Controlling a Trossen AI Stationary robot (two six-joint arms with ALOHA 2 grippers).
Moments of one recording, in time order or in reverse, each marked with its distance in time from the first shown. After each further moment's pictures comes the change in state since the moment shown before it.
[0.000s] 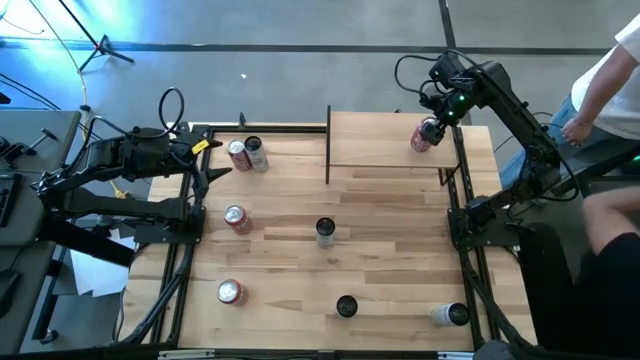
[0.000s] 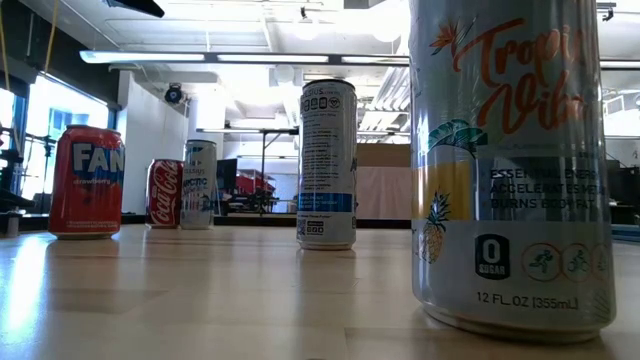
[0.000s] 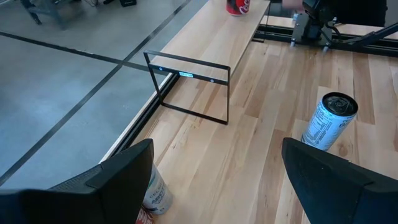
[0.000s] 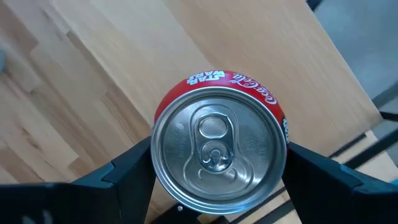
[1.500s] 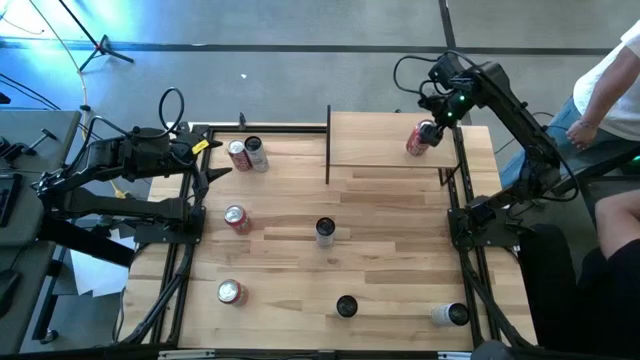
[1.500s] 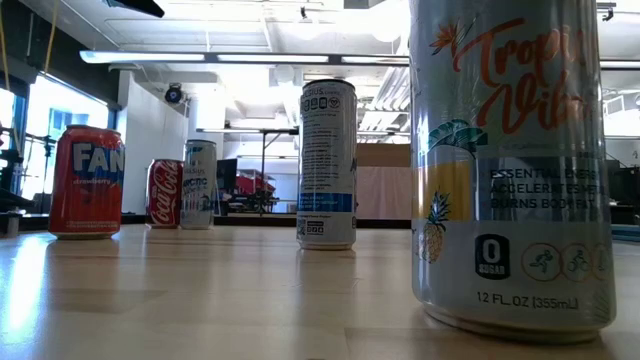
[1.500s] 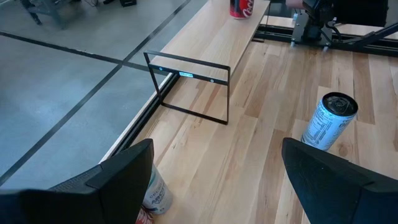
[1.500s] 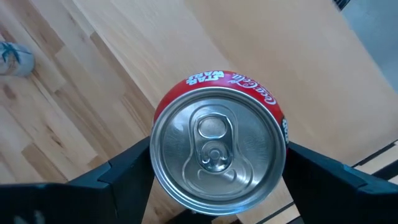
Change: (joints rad) left arm 0.000 0.000 0.000 0.000 0.000 0.000; right arm 0.000 0.000 -0.023 0.001 -0.066 0.011
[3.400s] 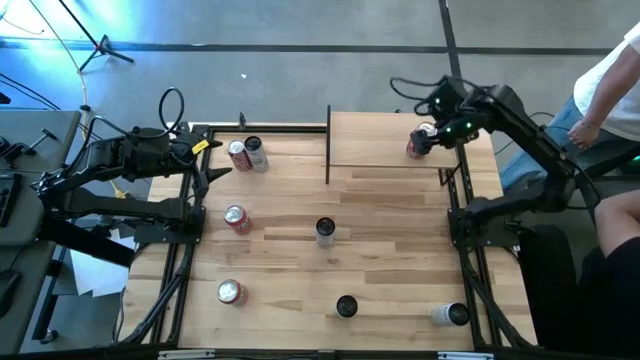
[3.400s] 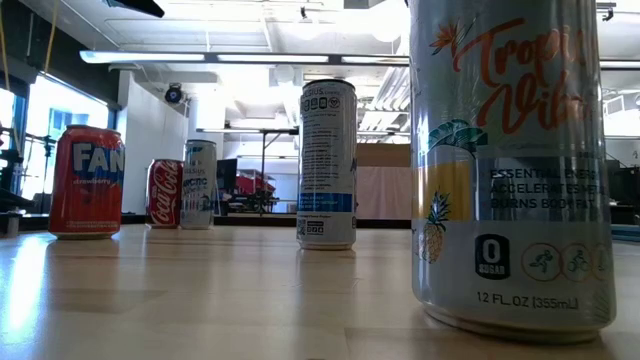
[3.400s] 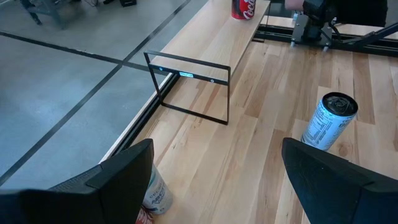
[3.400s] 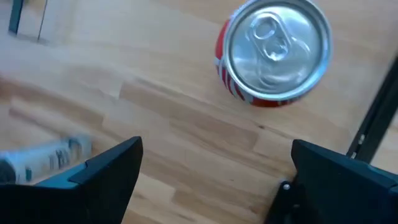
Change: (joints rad) left arm 0.000 0.000 0.000 0.000 0.000 0.000; right arm 0.334 -0.172 -0.028 -0.001 0.187 0.928
